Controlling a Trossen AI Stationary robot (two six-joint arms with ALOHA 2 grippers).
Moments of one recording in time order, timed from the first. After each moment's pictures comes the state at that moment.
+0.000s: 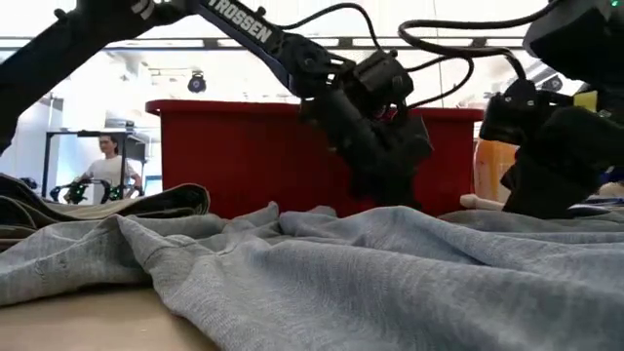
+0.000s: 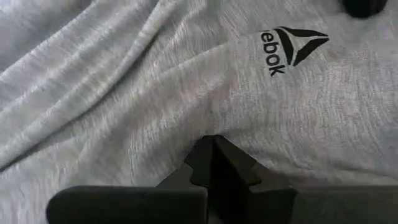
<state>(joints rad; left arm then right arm) 0.11 2.30 1.74 -0.33 0.07 -0.04 0.39 1.45 0.40 0.13 0.33 0.68</state>
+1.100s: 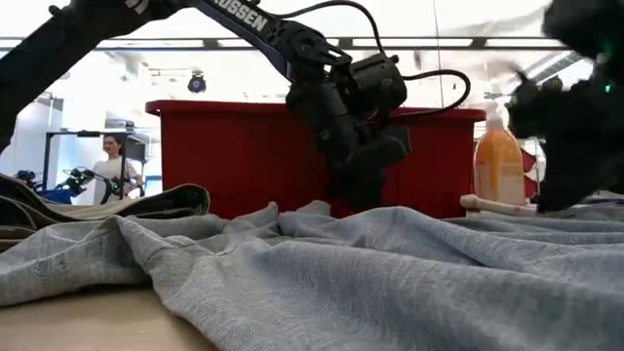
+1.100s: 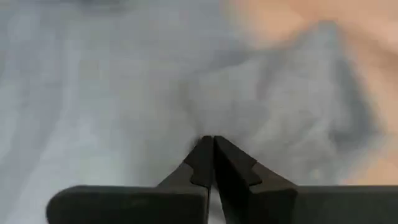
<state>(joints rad) 0.10 2.30 1.74 -0.60 0.06 -0.07 0.39 1.12 0.41 -0.28 0.19 1.11</state>
